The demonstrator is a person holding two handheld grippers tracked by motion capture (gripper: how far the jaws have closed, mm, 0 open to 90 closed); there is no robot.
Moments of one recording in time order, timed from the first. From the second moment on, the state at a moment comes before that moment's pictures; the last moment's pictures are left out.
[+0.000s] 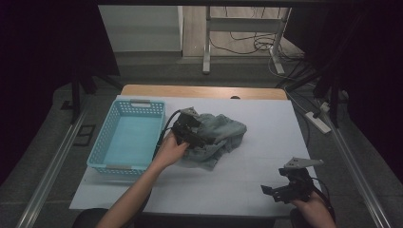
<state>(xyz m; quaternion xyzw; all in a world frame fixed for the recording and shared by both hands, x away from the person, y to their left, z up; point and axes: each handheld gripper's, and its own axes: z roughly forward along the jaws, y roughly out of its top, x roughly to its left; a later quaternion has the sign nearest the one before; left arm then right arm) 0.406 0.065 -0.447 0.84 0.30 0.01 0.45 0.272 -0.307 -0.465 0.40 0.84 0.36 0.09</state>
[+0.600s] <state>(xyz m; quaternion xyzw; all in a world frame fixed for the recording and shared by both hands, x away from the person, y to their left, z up) 0.394 0.071 -0.445 0.84 0.30 0.00 0.46 0.272 -0.307 -0.464 0.39 0.84 0.37 0.09</state>
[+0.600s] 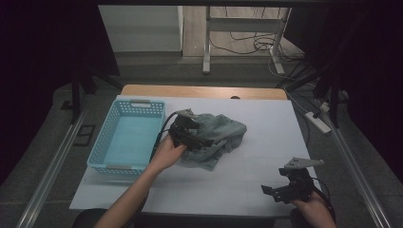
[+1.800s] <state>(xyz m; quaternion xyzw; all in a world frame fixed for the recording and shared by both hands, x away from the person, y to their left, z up) 0.377 0.083 -0.442 0.83 0.31 -0.01 0.46 0.273 -0.307 -0.464 0.40 0.84 0.37 0.09</state>
